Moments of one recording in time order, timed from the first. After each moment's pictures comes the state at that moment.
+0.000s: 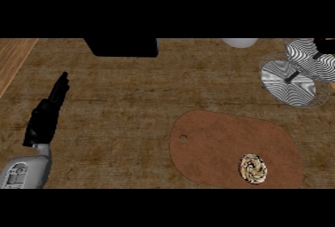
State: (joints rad) left arm -0.18 0.24 0.10 -1.44 -0.20 0.03 0.06; right arm -0.91 -0.69 -0.13 -0.70 0.84 0.04 -0.28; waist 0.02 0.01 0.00
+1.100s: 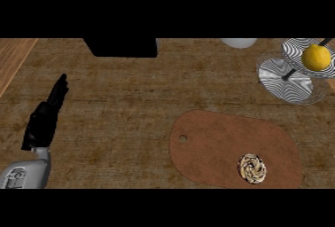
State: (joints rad) left arm -0.16 0.23 0.10 -1.47 -0.21 0.03 0.06; right arm -1.00 -0.77 -0.41 -0.40 0.58 0.11 -0.40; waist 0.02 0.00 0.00
